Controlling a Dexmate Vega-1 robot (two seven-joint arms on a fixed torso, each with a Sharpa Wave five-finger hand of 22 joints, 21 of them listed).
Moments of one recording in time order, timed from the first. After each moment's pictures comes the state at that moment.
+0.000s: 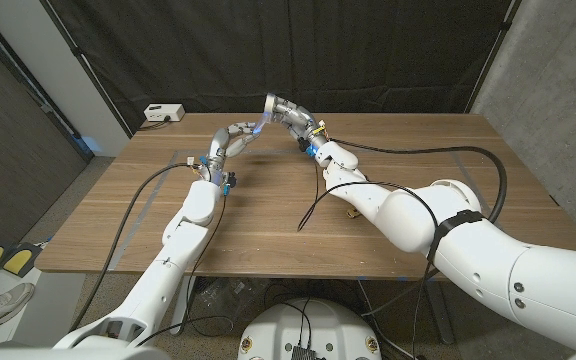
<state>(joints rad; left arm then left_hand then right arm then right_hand) 0.91 0.25 0.13 -1.34 0.10 -0.40 0.15 1.04 0.05 0.51 -0.17 0.18 1.14 -0.04 0.39 0.18 0.61 -0.21 0.53 0.28 0.38 -0.05 0.23 0.26 0.03 0.04 0.71 0.21 -0.26 0.24 -0.17 -0.35 0.41 0.47 0.49 1.20 0.03 0.34 -0.16 0.22 1.03 -0.13 0.28 0.20 1.05 -0.06 0.44 0.26 1.07 -0.17 0.40 0.44 0.37 -0.04 1.07 0.21</state>
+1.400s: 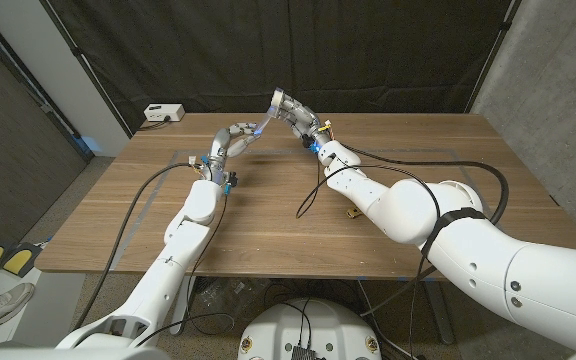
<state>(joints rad) 0.90 0.22 0.12 -1.33 0.10 -0.40 0.14 1.06 0.03 0.54 -0.16 0.18 1.16 -0.02 0.36 0.19 0.61 -0.20 0.55 0.28 0.37 -0.05 0.22 0.27 0.01 0.06 0.72 0.21 -0.25 0.28 0.05 -0.35 0.33 0.41 0.54 1.20 0.04 0.35 -0.17 0.22 1.03 -0.13 0.27 0.20 1.05 -0.06 0.44 0.26 1.07 -0.18 0.39 0.45 0.37 -0.05 1.10 0.20</state>
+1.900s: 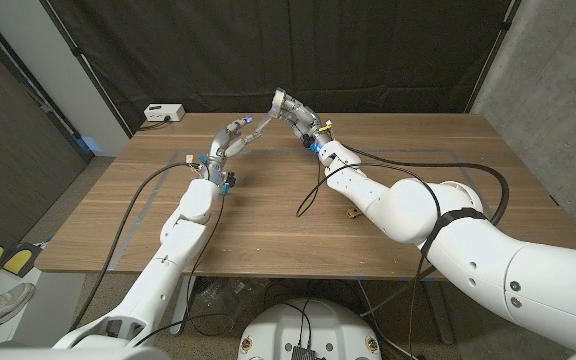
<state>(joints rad) 0.91 0.26 0.11 -1.36 0.06 -0.37 0.08 0.90 -0.09 0.44 -0.11 0.21 0.29 0.01 0.19 0.28 0.12 -0.06 0.39 0.32 0.04 0.01 0.19 0.33 -0.17 0.15 0.73 0.22 -0.25 0.28 0.07 -0.35 0.32 0.41 0.54 1.19 0.04 0.35 -0.17 0.22 1.03 -0.13 0.27 0.20 1.05 -0.06 0.44 0.26 1.07 -0.17 0.39 0.45 0.36 -0.04 1.11 0.20</state>
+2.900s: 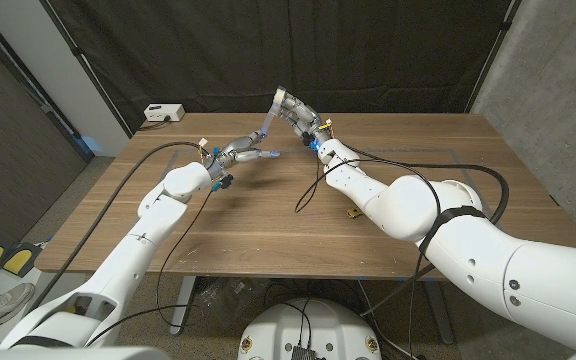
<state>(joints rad) 0.83 0.43 0.18 -1.42 0.12 -0.18 -0.37 0.80 -0.10 0.32 -0.05 0.26 -0.17 0.12 0.18 0.30 -0.18 0.11 0.32 0.38 -0.17 0.17 0.18 0.29 -0.17 0.21 0.64 0.24 -0.24 0.30 0.11 -0.35 0.28 0.40 0.50 1.19 0.04 0.35 -0.17 0.22 1.03 -0.13 0.27 0.20 1.05 -0.06 0.44 0.26 1.08 -0.19 0.39 0.46 0.35 -0.04 1.13 0.20</state>
